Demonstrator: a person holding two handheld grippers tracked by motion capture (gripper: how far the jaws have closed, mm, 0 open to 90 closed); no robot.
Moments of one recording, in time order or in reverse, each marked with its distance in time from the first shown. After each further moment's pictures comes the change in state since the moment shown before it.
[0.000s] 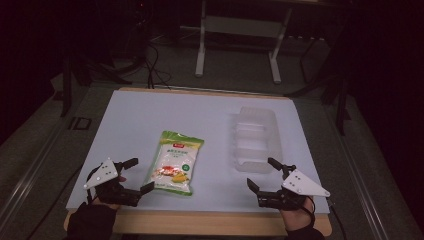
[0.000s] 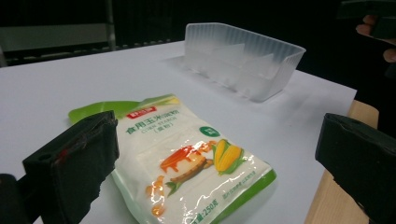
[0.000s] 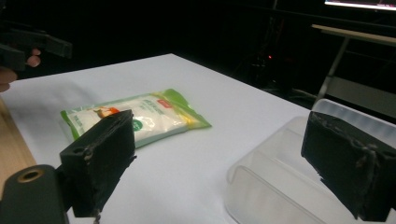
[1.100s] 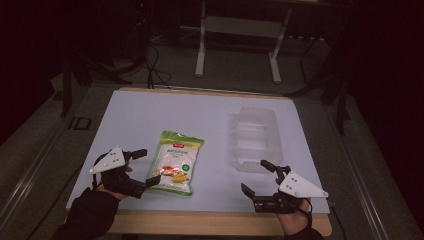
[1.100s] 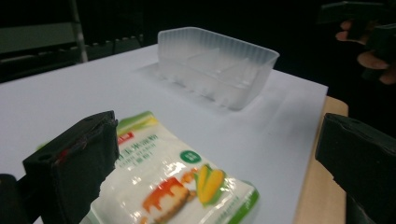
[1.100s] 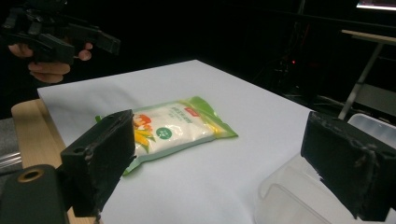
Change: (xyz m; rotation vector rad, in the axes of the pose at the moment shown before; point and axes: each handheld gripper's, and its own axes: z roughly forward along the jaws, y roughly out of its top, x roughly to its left) left arm 0.003 0.037 0.015 0.040 -0.102 0.058; right arm 0.015 0.012 0.000 -0.012 0.095 0.000
